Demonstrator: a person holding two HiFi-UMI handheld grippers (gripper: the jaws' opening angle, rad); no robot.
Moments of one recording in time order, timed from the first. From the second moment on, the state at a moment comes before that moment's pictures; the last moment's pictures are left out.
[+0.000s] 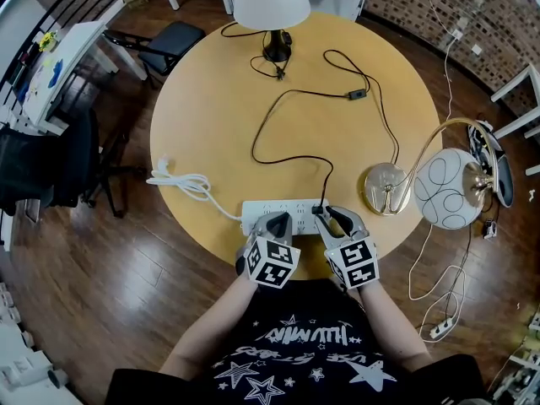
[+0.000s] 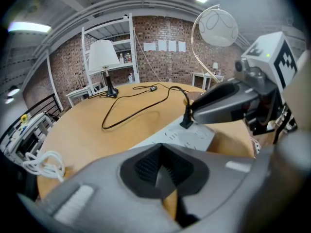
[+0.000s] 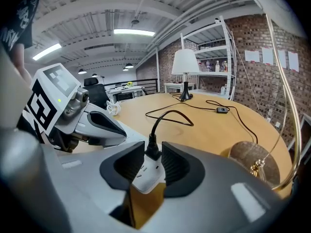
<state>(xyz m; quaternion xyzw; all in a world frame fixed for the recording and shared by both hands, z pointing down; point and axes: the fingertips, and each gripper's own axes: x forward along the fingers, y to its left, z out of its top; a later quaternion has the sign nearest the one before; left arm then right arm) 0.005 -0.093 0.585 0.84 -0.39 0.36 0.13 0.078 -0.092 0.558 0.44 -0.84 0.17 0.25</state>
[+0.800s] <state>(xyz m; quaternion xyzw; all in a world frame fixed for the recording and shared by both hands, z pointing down) 0.005 -0.092 0.585 0.84 -0.38 0.36 0.15 0.059 -0.113 0.566 0.45 -0.84 0.16 0.27</state>
